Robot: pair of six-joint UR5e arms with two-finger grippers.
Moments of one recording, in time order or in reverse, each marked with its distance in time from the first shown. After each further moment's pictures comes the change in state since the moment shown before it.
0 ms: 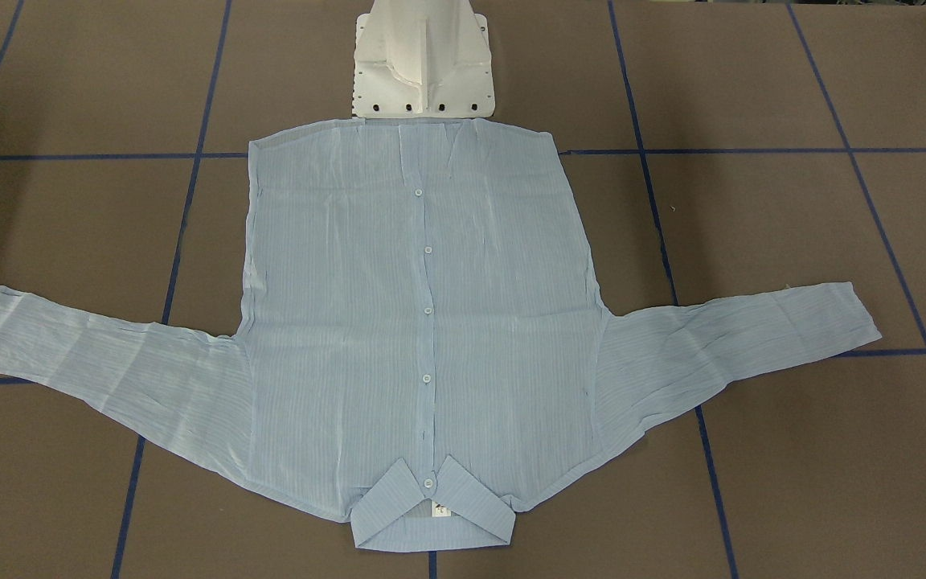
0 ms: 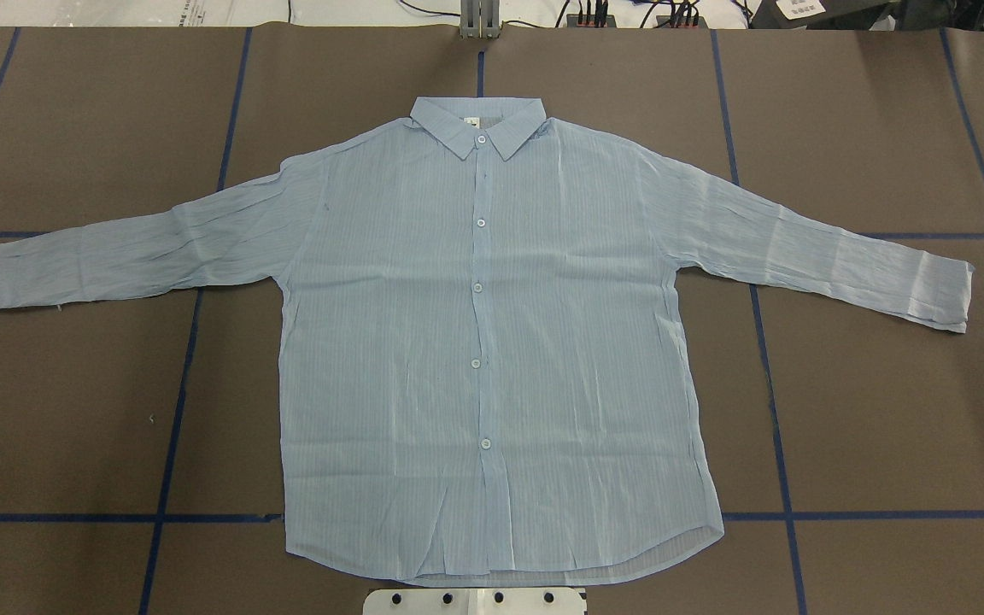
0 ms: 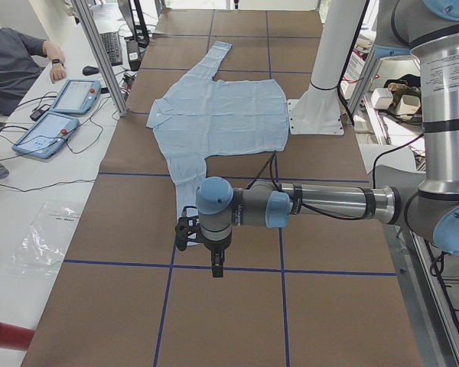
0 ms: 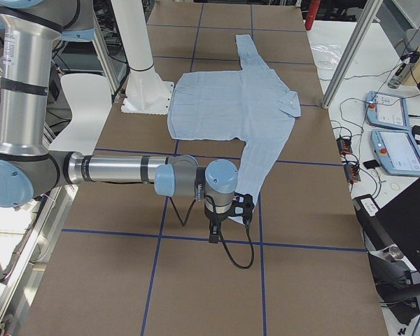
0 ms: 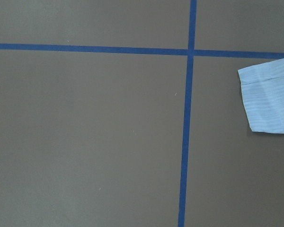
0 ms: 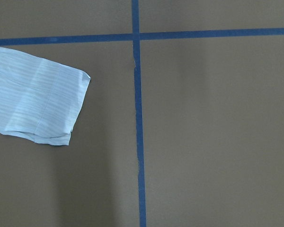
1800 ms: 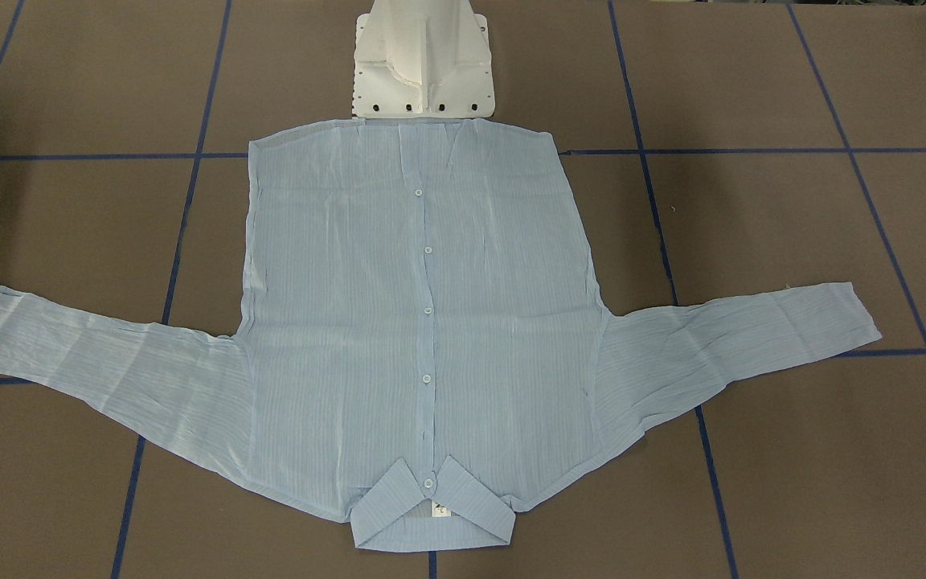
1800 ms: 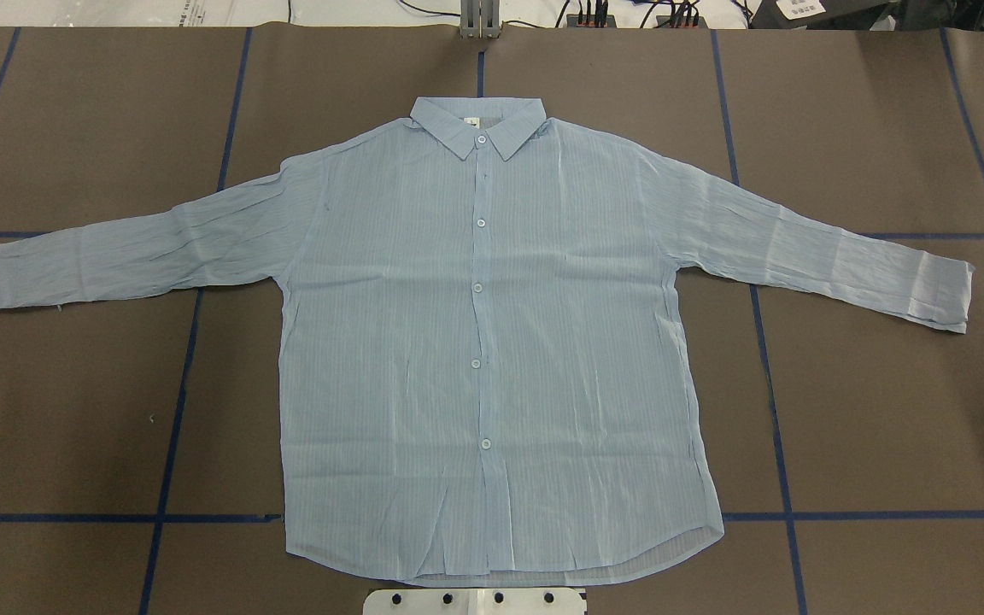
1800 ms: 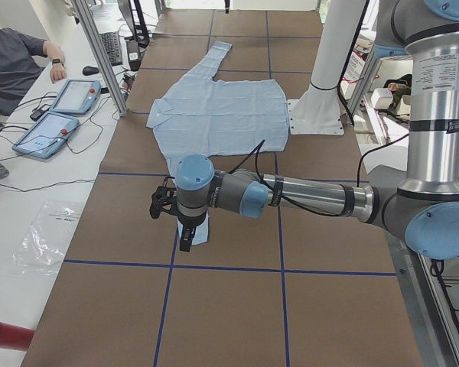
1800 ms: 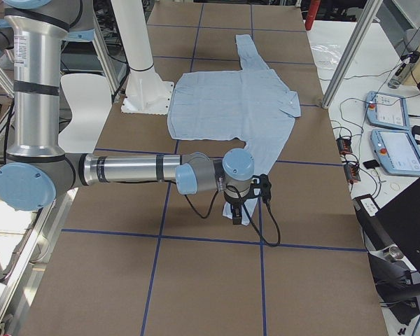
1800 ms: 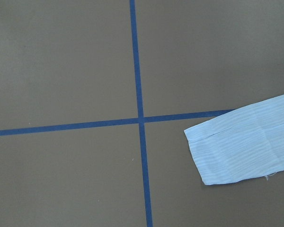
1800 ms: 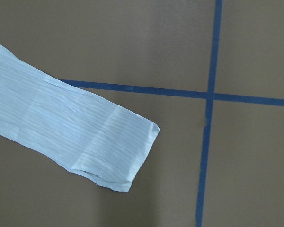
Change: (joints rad) left arm 0.005 -0.123 0.038 -0.149 -0.068 0.001; right arm -0.099 0.109 -0.091 0.230 0.089 0.087
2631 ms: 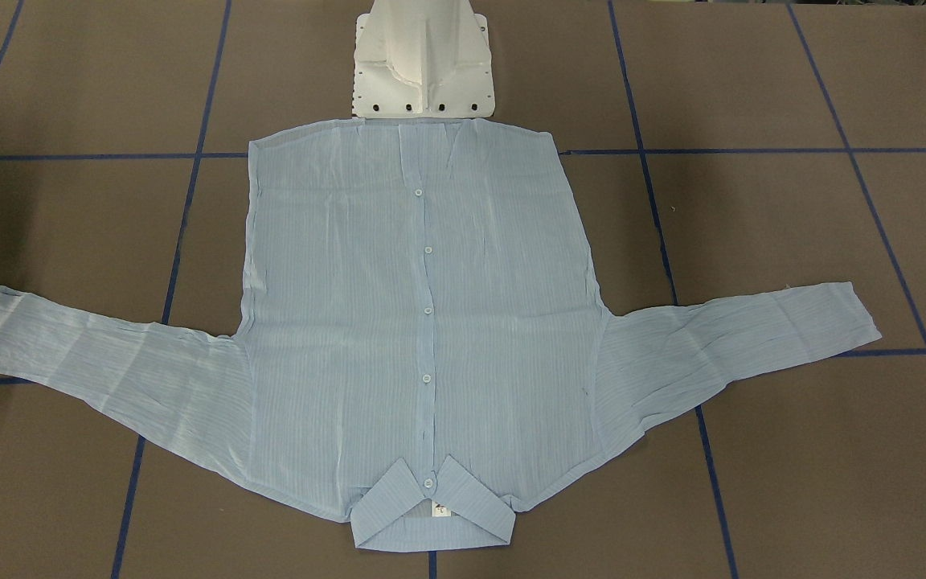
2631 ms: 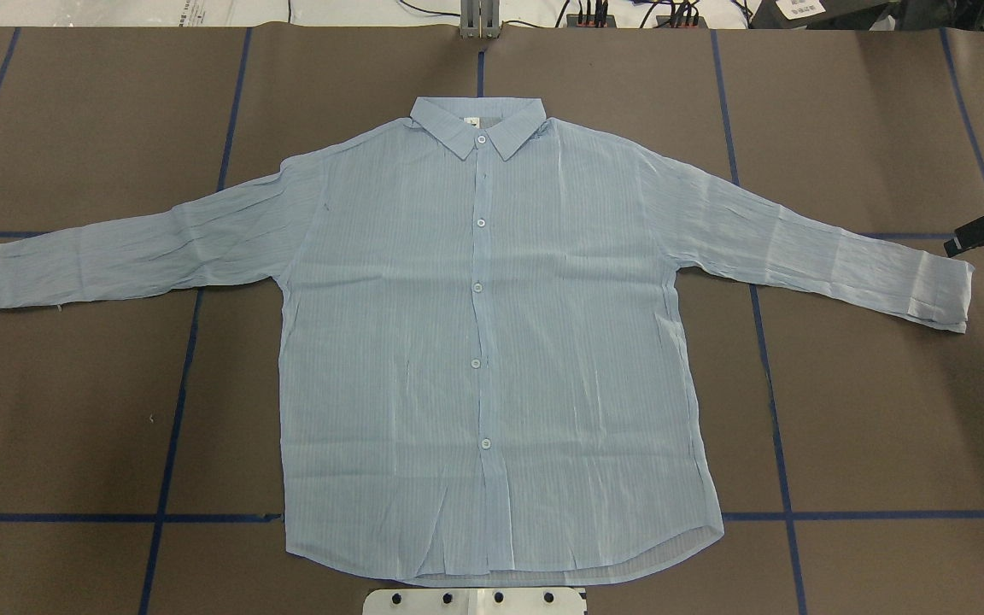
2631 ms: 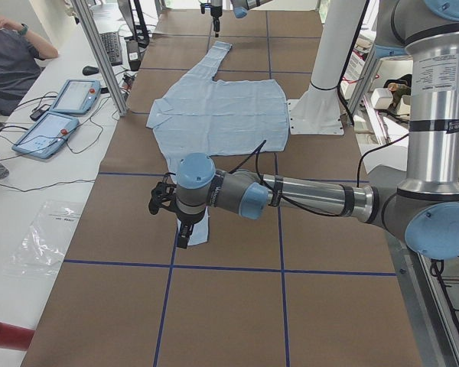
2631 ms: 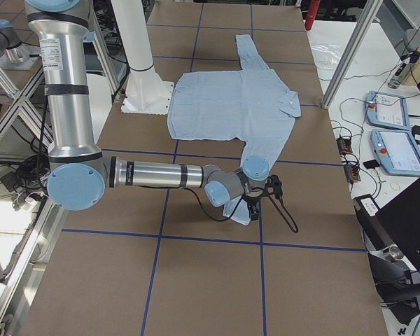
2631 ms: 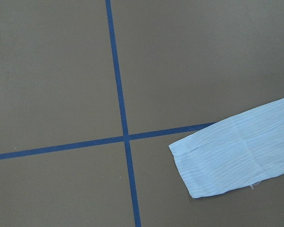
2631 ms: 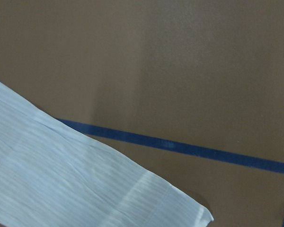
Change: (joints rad) left arm 0.000 0.004 0.001 -0.049 -0.007 -0.001; right arm -0.203 0.135 -0.298 0.369 -0.099 0.215
